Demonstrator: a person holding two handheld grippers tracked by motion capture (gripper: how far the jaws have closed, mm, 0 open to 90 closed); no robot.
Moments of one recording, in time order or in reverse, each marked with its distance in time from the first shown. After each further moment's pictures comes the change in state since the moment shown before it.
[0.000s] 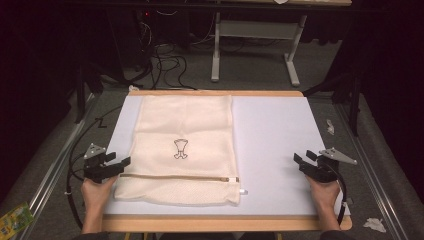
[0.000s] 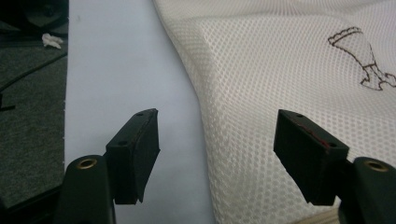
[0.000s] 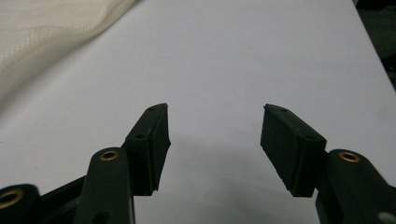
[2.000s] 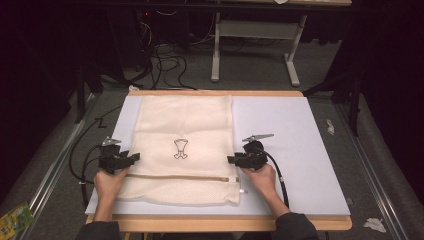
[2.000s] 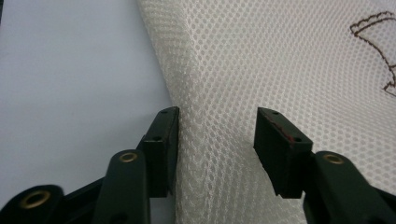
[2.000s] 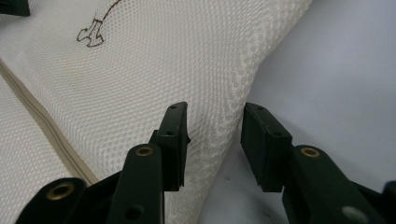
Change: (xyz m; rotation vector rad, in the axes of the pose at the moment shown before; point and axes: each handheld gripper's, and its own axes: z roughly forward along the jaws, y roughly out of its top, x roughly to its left) left arm -0.014 0.021 0.039 0.136 0.005 -0.044; right arm 0.165 0.040 0.098 0.373 0.397 -0.072
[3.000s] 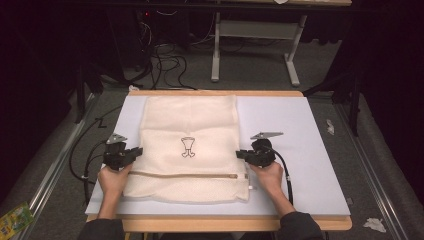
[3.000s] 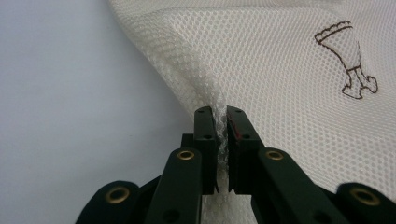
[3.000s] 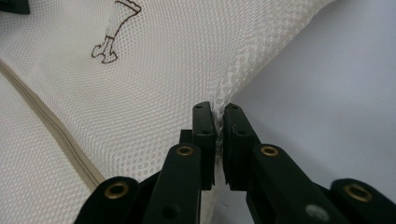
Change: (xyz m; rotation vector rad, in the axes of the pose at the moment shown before) left arm -0.022 0.015 -0.005 -0.058 -0.069 0.083; right arm -0.015 0.001 -0.019 -0.065 -0.006 -0.041
